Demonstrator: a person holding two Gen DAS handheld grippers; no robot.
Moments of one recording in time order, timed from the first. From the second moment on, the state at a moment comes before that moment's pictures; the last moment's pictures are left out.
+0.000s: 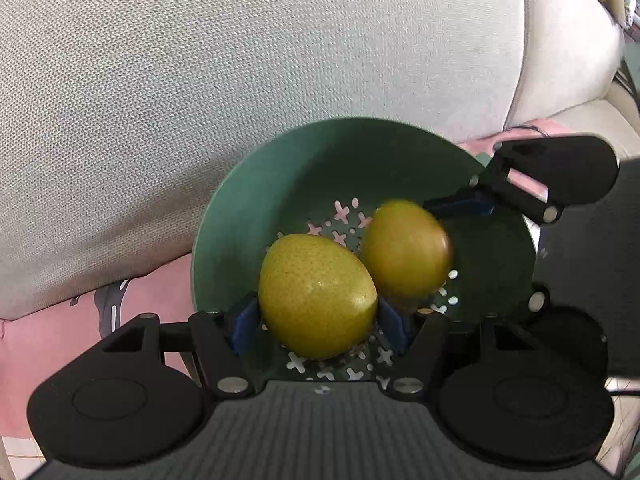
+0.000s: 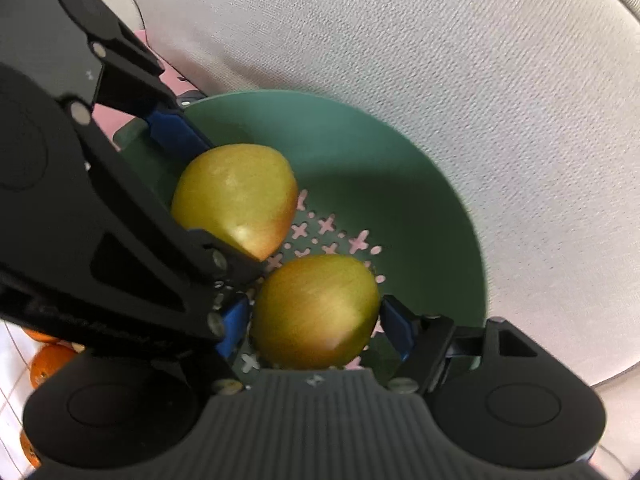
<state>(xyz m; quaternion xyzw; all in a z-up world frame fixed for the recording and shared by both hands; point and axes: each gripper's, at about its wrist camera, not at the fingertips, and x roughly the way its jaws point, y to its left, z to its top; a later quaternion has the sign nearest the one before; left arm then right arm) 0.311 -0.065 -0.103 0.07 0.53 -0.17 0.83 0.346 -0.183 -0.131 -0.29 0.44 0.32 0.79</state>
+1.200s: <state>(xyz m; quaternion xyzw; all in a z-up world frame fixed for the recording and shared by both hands) 0.213 -0.061 -0.005 0.10 0.42 -0.09 0.90 0.263 -0.211 -0.060 -0.23 0.38 0.25 0.86</state>
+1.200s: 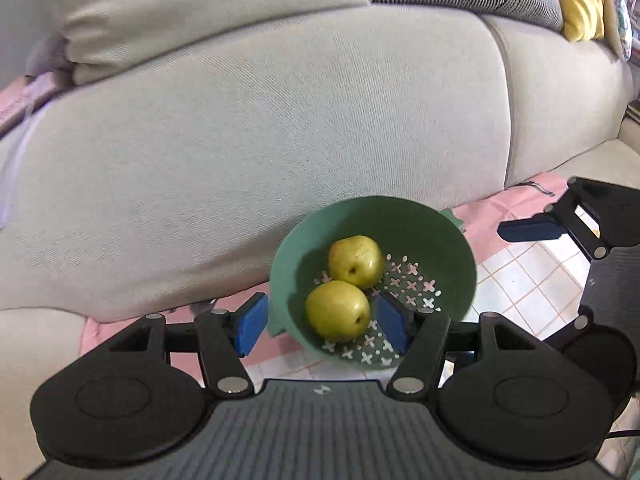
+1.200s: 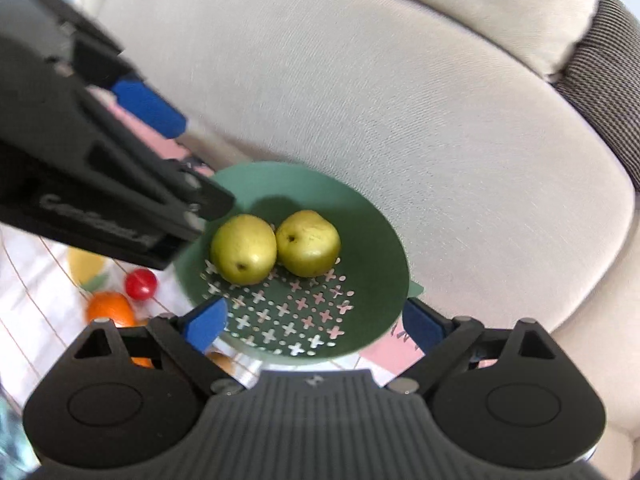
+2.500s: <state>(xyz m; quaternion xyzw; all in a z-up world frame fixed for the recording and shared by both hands) 0.070 -0.051 -0.045 0.01 0.44 -0.11 0.89 0.103 -0.257 -0.093 -0.06 0.36 0.17 0.92</state>
